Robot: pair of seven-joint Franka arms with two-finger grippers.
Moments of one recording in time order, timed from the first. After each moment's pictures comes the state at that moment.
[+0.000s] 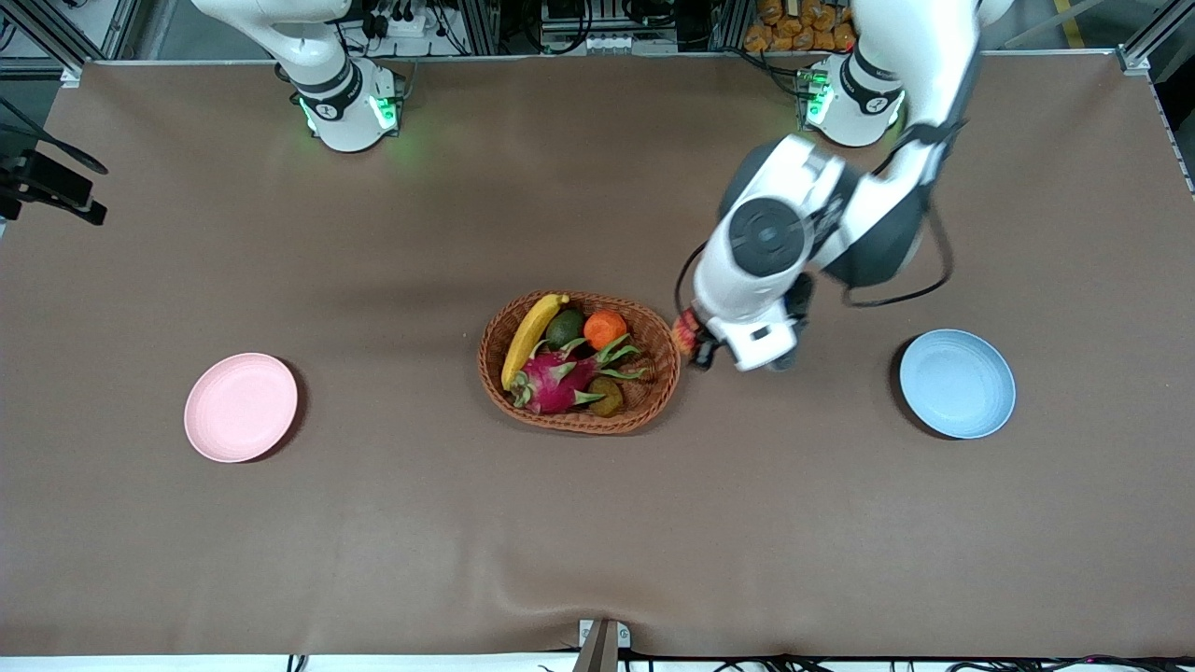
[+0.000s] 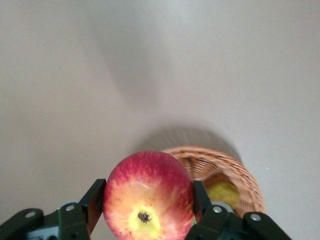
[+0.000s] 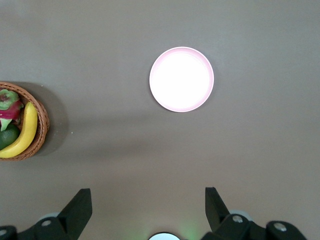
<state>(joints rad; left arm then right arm) -0.51 0.44 -0.04 -1.42 -0.05 1.73 -1.74 -0.01 0.00 -0.05 -1.45 0.01 1.39 0.01</state>
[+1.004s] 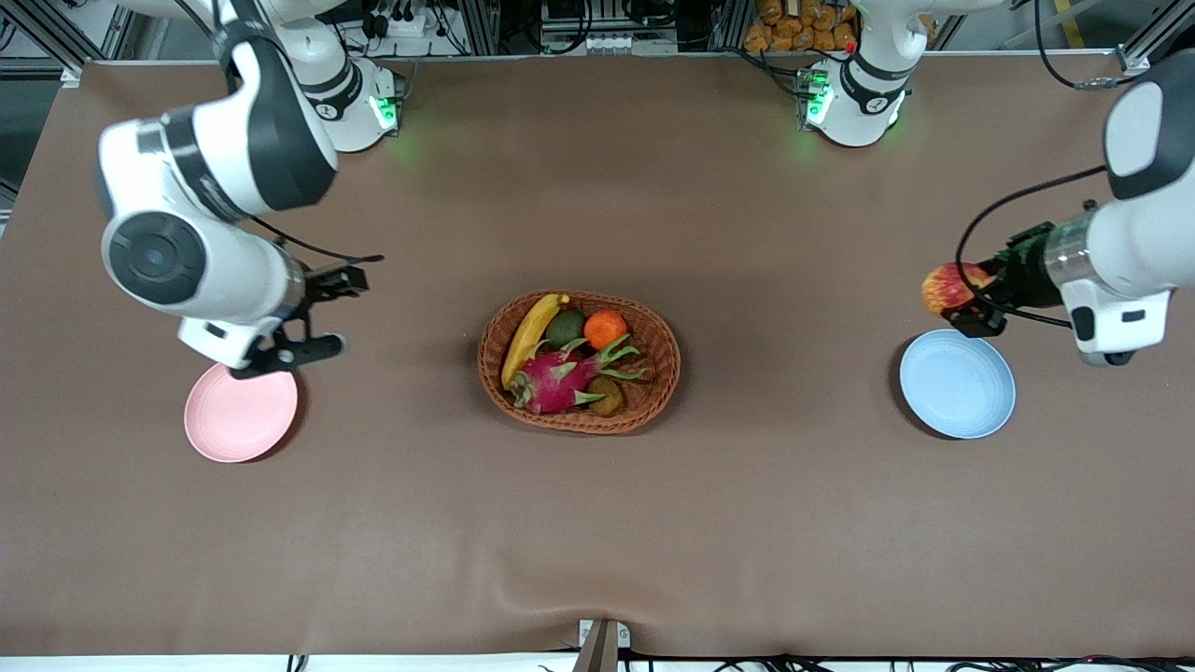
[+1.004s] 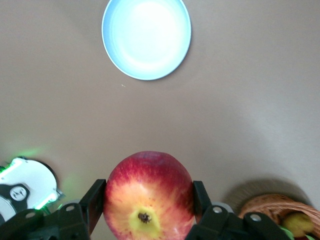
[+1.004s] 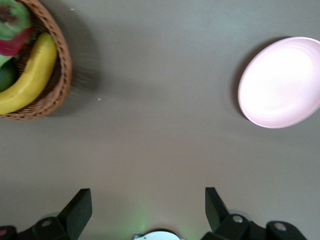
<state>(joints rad) -0.03 0.21 -0.04 -1.54 -0.07 1.52 -0.97 0.34 0.35 -0.04 -1.46 0.02 1.47 0.02</state>
